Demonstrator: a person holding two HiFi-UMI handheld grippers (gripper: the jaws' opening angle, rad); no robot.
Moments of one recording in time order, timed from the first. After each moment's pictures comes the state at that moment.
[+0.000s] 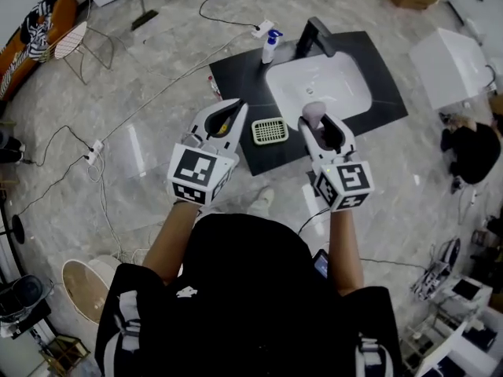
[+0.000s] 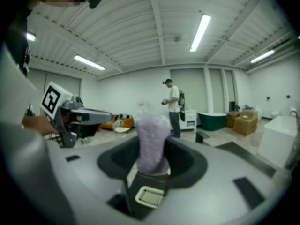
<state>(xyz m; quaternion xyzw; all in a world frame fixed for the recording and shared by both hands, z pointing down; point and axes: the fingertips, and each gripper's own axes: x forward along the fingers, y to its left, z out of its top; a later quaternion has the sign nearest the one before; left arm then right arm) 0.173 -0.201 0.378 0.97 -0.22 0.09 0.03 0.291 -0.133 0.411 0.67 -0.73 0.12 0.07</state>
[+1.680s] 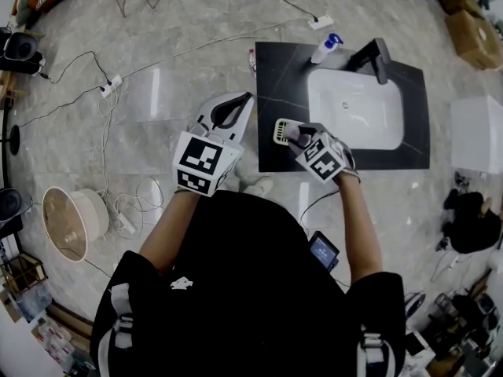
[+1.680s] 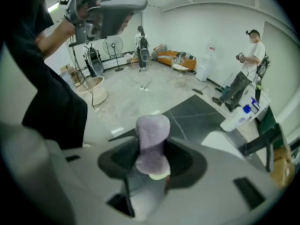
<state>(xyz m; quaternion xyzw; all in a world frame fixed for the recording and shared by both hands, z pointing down) 0.123 -0.246 0.432 0.92 -0.36 0.14 0.08 0.230 -0.168 0.646 0.27 -0.82 0.15 0.48</state>
